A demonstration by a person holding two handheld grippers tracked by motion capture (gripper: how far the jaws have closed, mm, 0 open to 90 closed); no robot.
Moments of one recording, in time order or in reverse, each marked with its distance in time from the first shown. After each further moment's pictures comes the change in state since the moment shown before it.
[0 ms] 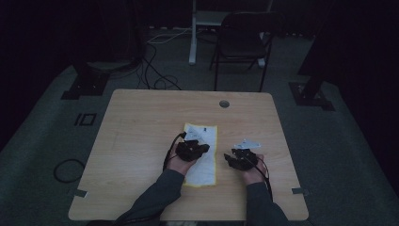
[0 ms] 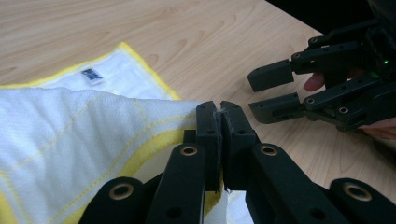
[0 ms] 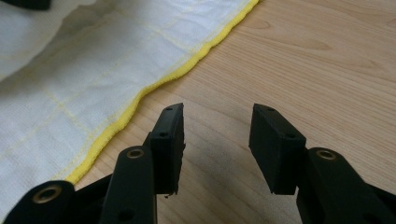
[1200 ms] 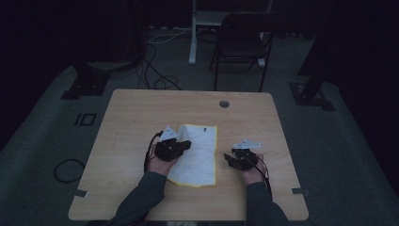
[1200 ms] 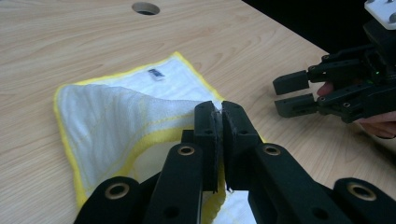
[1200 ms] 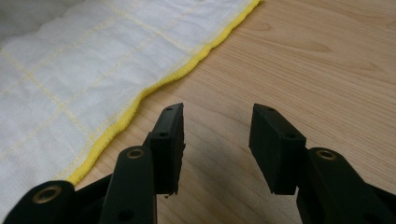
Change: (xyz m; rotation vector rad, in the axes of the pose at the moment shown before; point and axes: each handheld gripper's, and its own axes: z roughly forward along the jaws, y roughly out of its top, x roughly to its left) left arm 0.025 -0.015 -0.059 -0.088 0.059 -0.049; right arm 0.001 0.001 0.000 -0.002 0.000 -0.002
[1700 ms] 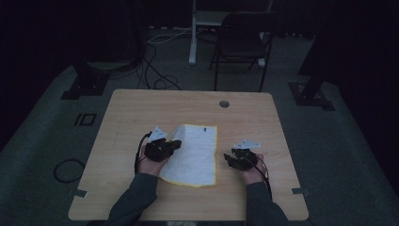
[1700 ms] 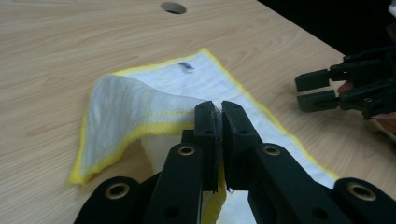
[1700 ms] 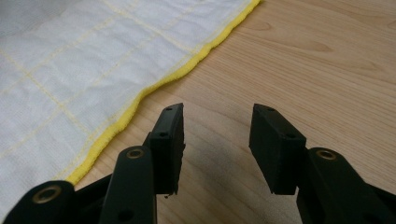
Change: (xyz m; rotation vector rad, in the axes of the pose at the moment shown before) left arm 0.017 -0.009 -0.023 -0.017 0.047 -0.031; right arm 0.000 0.000 0.001 0.001 0.000 0.000
